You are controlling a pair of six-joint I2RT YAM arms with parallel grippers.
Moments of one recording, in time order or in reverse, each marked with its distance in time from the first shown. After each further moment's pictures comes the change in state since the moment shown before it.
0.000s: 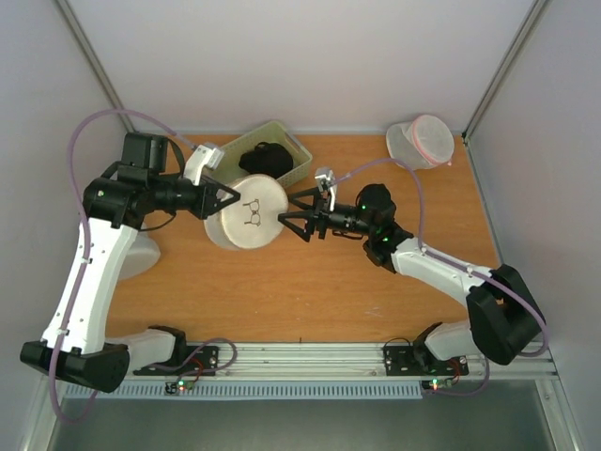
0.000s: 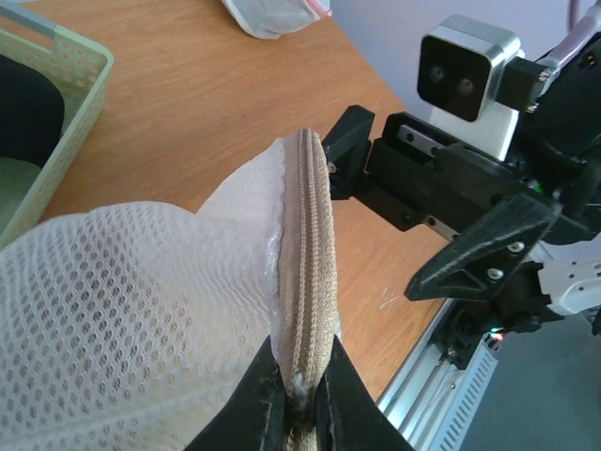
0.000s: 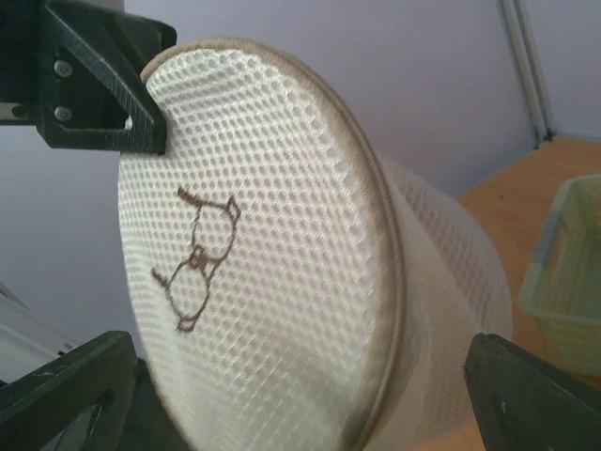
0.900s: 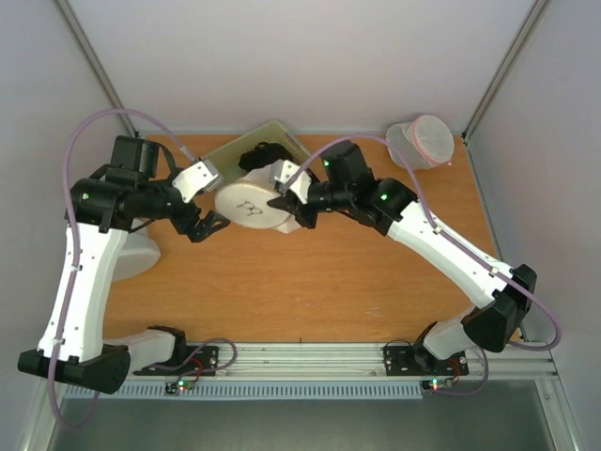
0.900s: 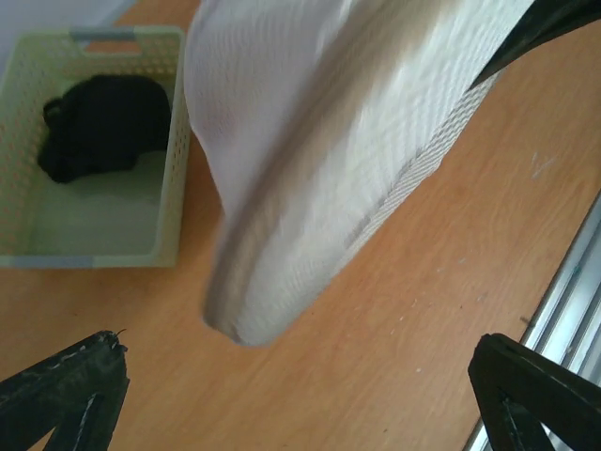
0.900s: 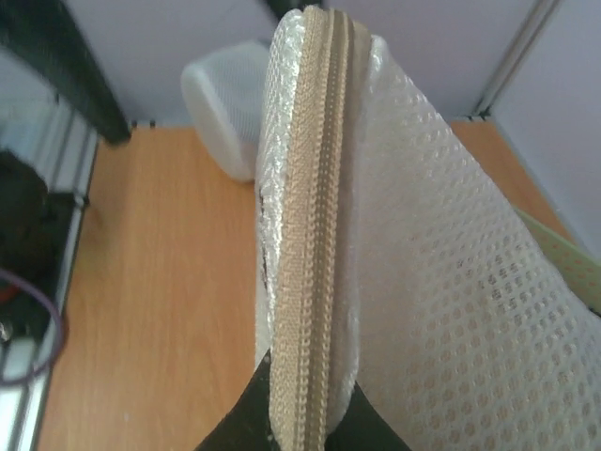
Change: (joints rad) left arm 0.028 -0.011 0.052 -0.203 -0.212 0.474; right arm 0.123 0.105 0.676 -1.065 0.194 -0.813
